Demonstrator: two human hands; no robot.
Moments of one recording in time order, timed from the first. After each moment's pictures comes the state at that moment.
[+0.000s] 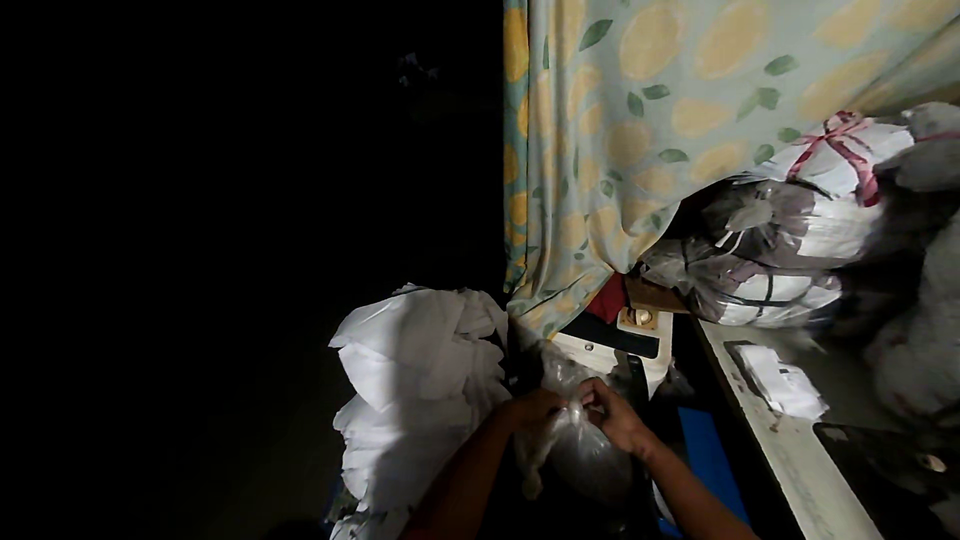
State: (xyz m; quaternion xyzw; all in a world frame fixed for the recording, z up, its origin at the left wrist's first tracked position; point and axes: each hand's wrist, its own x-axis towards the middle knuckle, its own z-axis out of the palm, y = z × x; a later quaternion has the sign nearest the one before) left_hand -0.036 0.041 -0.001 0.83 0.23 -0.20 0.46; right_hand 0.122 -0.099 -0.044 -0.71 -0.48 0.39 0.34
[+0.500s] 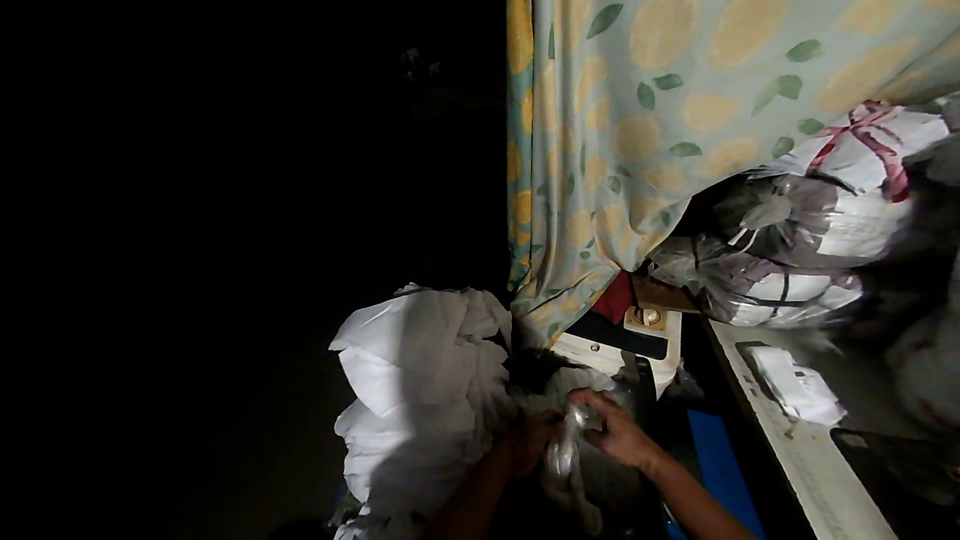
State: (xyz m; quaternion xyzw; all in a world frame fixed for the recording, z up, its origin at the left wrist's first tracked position) left_hand -0.077 0.008 -0.021 0.63 0.34 -0.04 0.69; right_hand 0.111 -0.100 -0.037 -0.65 -0.54 0.38 0.36
